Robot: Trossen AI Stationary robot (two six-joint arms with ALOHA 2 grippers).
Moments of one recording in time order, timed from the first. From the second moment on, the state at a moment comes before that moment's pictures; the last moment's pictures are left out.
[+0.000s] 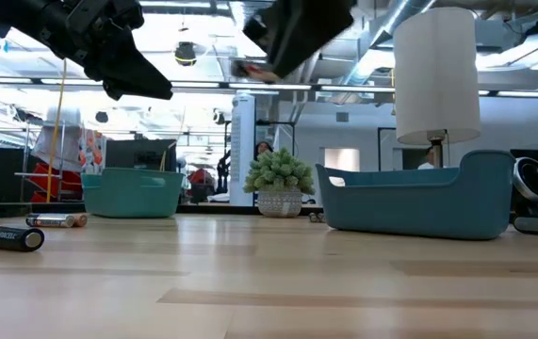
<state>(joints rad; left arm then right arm) -0.12 0.85 0.50 -0.06 -0.39 -0.21 0.20 1.95 1.76 -0.89 -0.13 -0.38</state>
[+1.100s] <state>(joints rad) -0.12 0.85 0.50 -0.06 -0.39 -0.21 0.01 1.31 0.91 -0.59 0.04 -0.10</state>
